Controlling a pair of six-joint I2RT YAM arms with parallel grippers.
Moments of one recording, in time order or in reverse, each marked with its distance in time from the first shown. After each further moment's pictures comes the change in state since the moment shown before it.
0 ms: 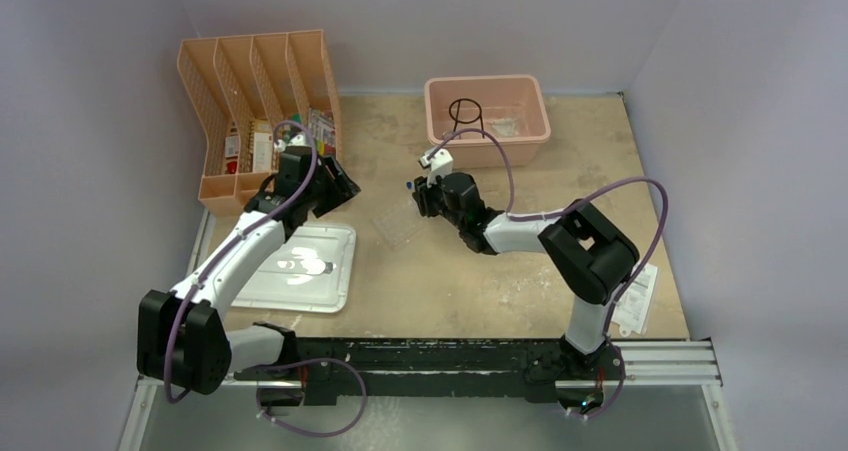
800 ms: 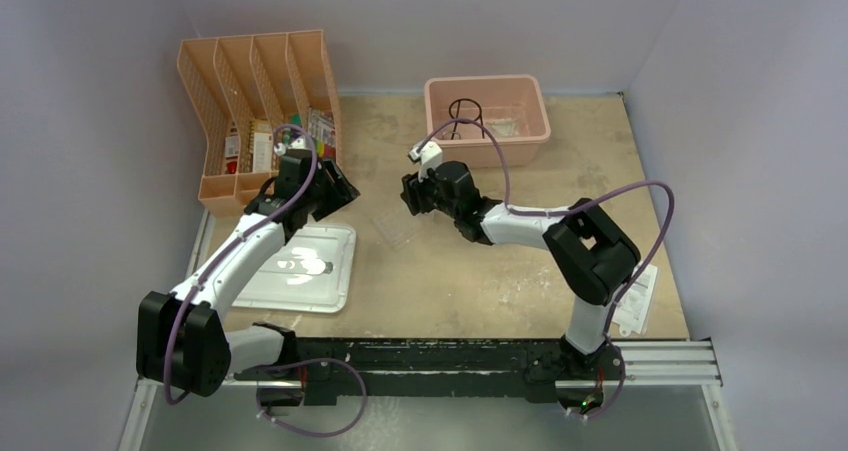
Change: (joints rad) left arm 0.000 -0.014 -0.020 -0.010 -0.006 -0.001; right arm 0.000 -0.017 0.103 -0.155 -0.103 -0.021
